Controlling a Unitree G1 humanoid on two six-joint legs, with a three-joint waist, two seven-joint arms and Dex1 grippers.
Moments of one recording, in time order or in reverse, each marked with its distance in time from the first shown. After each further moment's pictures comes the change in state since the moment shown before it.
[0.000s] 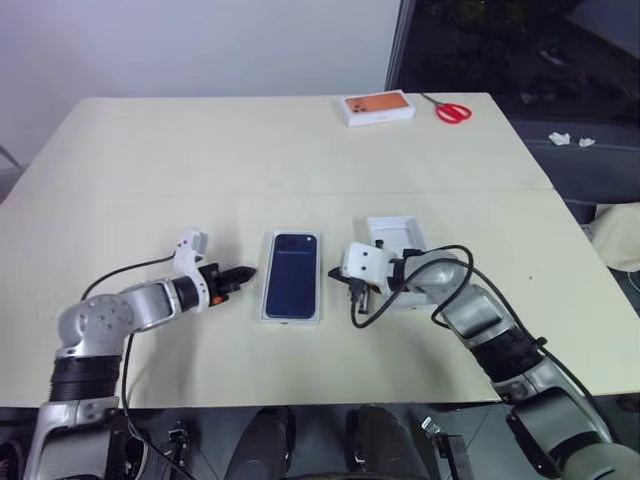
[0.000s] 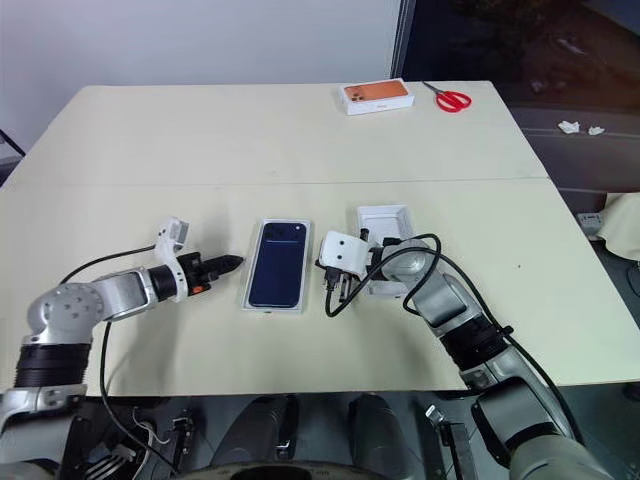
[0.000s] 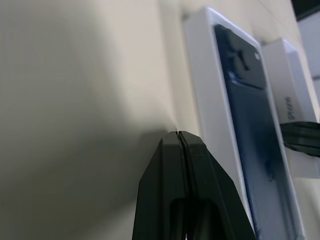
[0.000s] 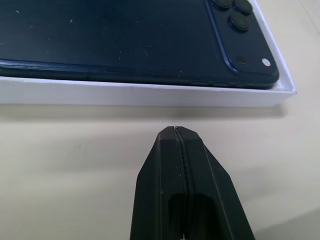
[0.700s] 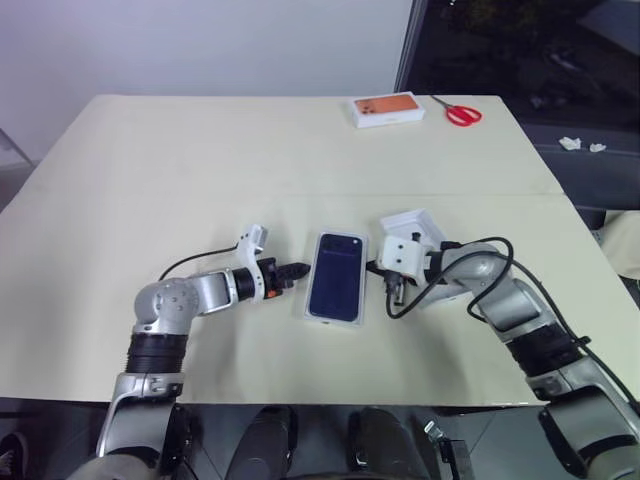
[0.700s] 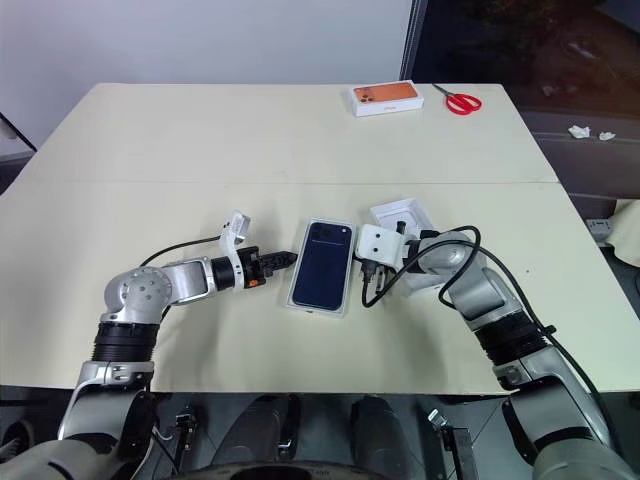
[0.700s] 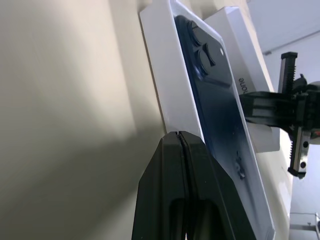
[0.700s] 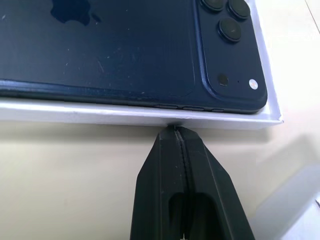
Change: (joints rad) left arm -0.147 -0.281 -0.083 0.071 0.222 0.017 -0.094; right arm 0.018 -0.173 -0.090 0.057 -0.001 -0.076 0.051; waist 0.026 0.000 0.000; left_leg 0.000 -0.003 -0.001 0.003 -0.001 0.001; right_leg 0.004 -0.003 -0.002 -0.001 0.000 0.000
